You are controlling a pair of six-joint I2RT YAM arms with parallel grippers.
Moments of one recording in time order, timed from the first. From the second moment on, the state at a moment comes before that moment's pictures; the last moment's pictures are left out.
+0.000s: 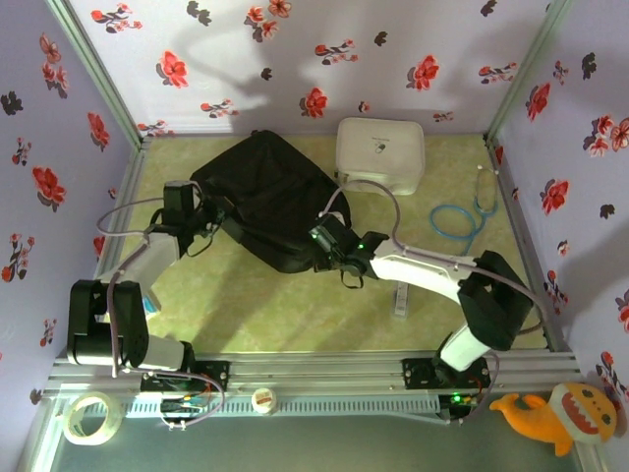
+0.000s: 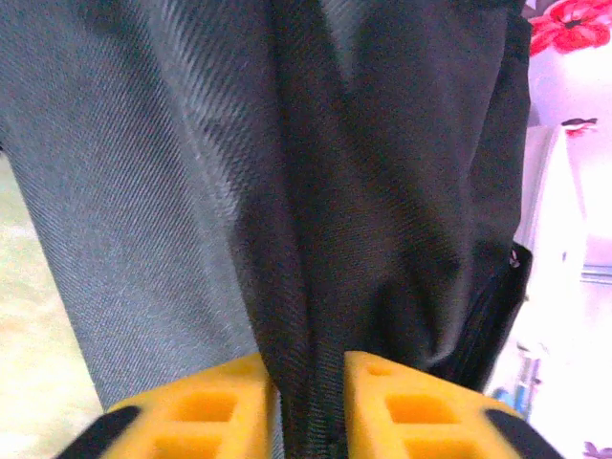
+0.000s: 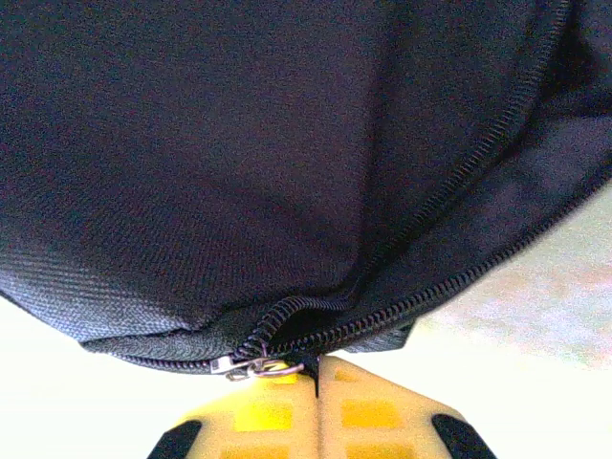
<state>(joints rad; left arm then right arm) -0.10 1.40 0.81 -0.09 0.30 -0.92 0.91 1.60 1.04 -0.42 0.14 0.63</state>
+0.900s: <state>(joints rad) -0.13 1.29 0.53 0.05 0.35 -1.12 0.93 1.99 1.44 -0.29 -0.28 0.54</state>
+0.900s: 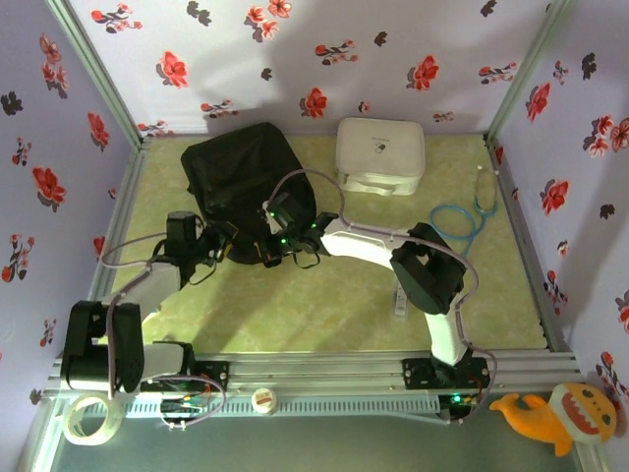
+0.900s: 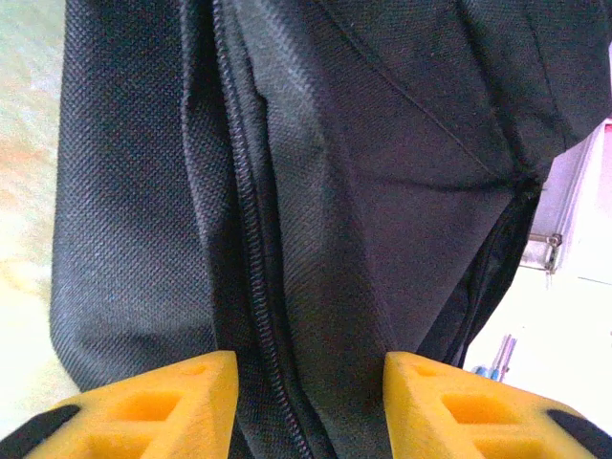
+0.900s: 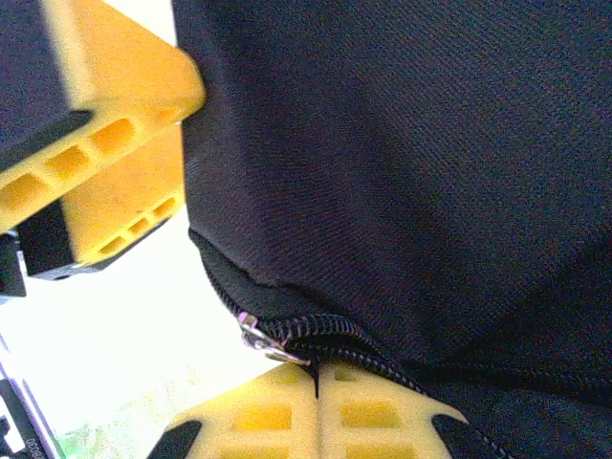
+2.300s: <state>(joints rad) -0.11 1.31 0.64 -0.15 0.27 -0.96 0.89 1.81 1.33 -0.48 -0.03 0.64</state>
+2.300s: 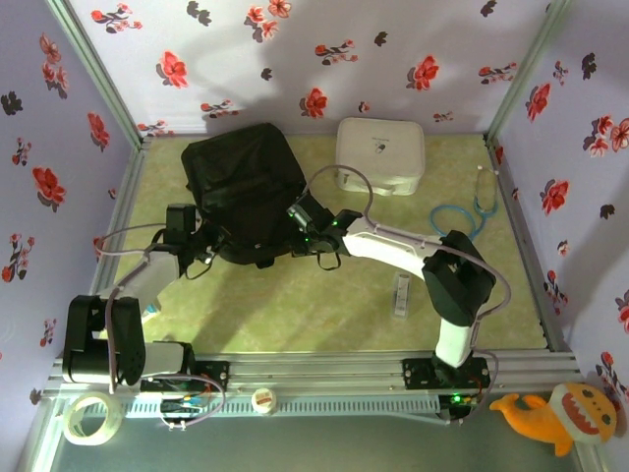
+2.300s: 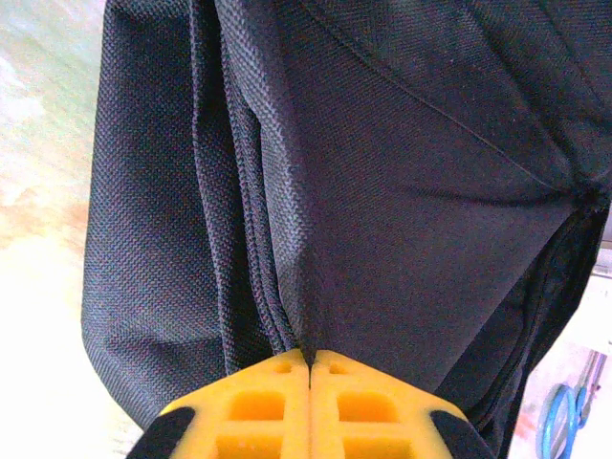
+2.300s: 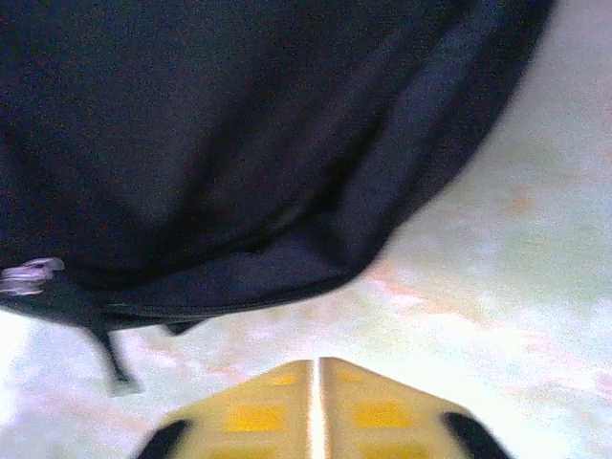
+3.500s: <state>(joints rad) -0.11 1.29 0.67 -0.18 0.29 -0.94 0.92 2.01 1.52 -0.44 -0.36 0.58</state>
